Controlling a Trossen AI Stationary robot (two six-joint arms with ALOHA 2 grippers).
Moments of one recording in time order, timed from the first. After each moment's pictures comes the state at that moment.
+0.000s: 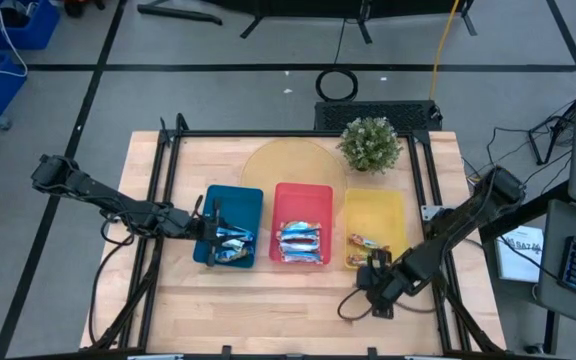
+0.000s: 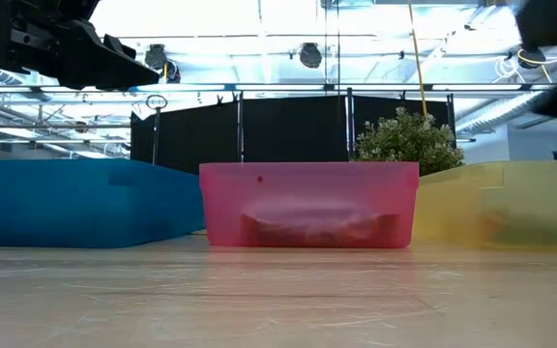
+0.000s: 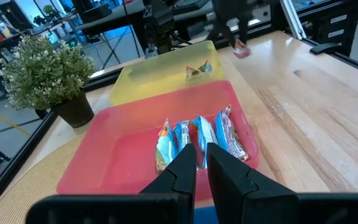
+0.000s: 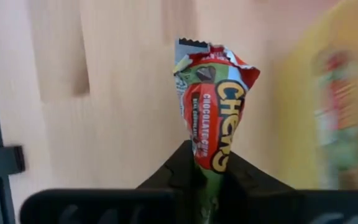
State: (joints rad) left arm -0.33 0.93 0.30 0.39 -0.29 0.20; right arm 0.71 1.50 0.89 -0.67 0.09 0.83
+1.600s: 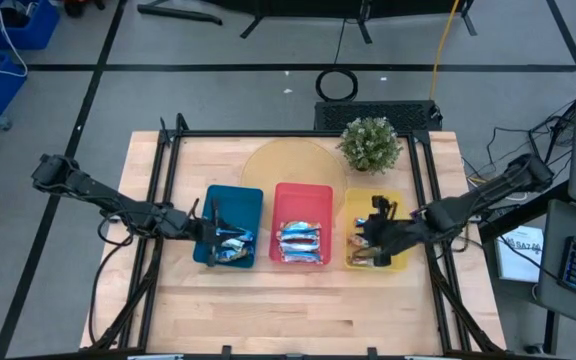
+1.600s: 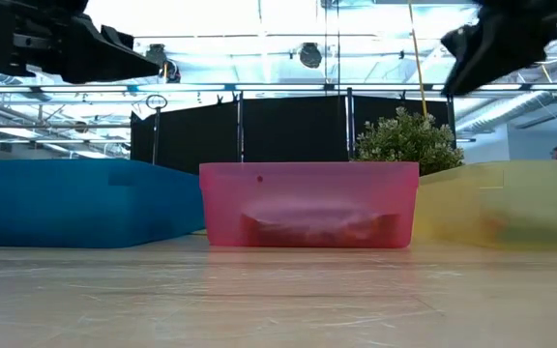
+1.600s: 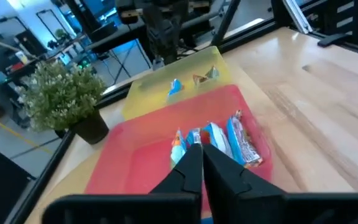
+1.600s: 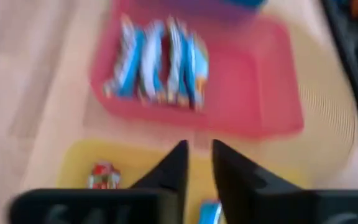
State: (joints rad) left arm -0.35 0.93 0.29 0.42 -0.33 0.32; right arm 0.44 1.05 0.76 -0.63 0.48 0.16
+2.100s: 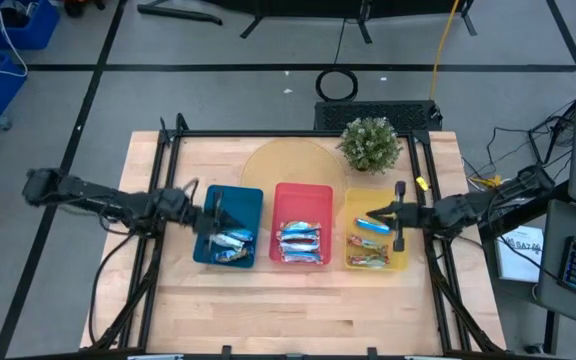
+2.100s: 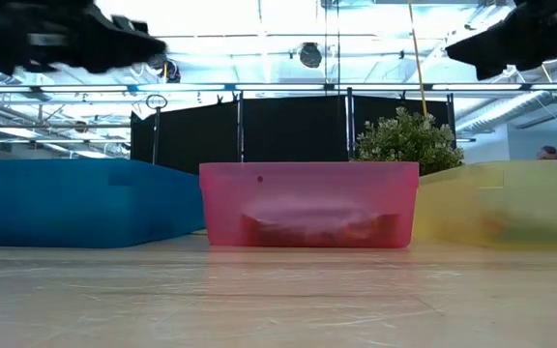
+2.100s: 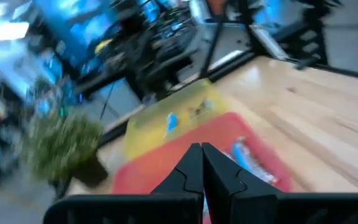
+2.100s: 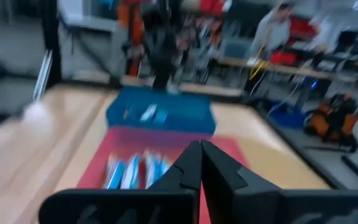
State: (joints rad) left arm -0.07 0.84 0.29 0.44 0.11 0.51; right arm 0.37 0.38 0.23 0.05 0.47 -0.10
